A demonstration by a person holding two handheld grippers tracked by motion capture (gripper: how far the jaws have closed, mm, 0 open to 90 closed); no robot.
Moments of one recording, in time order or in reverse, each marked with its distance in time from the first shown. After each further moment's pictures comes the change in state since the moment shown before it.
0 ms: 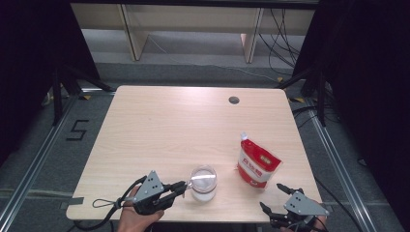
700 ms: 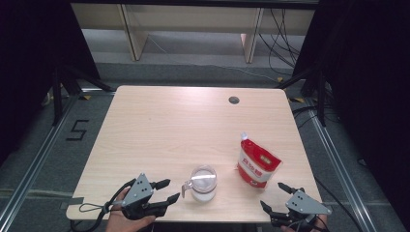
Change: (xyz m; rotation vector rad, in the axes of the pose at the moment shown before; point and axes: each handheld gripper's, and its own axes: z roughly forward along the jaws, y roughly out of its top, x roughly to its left) left arm 0.006 -0.005 -0.024 0.046 0.037 0.020; right arm -0.003 0.000 0.000 -0.021 -0.005 0.031
